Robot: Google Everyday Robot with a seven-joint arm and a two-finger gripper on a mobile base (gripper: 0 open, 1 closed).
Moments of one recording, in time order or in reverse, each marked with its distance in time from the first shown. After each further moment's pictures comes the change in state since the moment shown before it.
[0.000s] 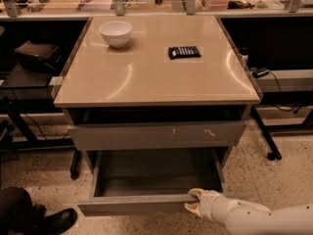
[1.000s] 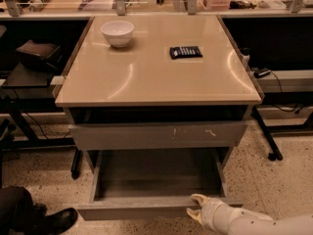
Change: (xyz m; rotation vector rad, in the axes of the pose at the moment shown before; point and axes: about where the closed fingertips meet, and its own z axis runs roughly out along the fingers) arm 0.007 0.019 -0.013 0.003 0.002 0.025
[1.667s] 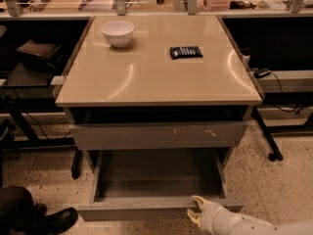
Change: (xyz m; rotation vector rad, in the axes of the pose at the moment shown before) arm 0.001 0.015 -0.003 -0.010 -0.004 0.021
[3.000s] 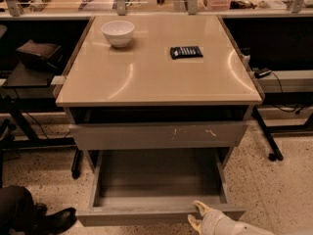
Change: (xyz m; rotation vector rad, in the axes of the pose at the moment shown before) arm 0.007 0.018 -0.008 0.005 0.001 0.026
